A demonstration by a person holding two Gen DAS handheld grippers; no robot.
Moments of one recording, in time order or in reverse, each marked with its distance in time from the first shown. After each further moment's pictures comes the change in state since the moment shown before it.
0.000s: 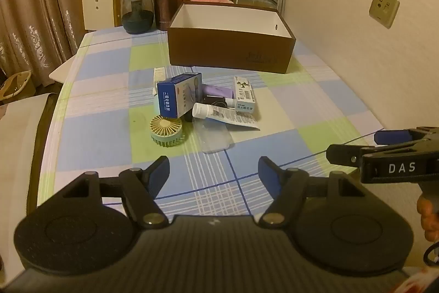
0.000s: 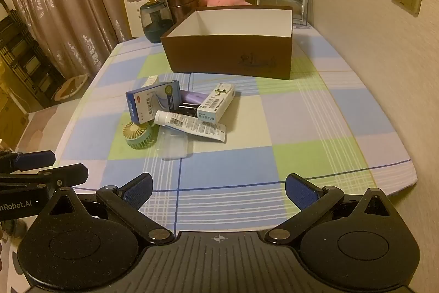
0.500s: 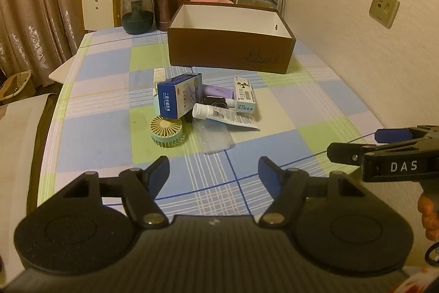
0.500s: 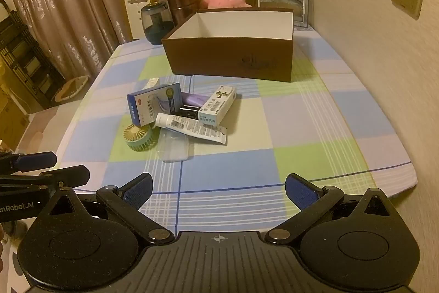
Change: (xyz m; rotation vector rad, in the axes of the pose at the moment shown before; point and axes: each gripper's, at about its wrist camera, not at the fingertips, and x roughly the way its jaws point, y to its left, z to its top) left arm 0.000 0.000 0.000 0.001 -0.002 0.001; right arm -0.001 0.002 0.002 -0.002 -0.002 0.000
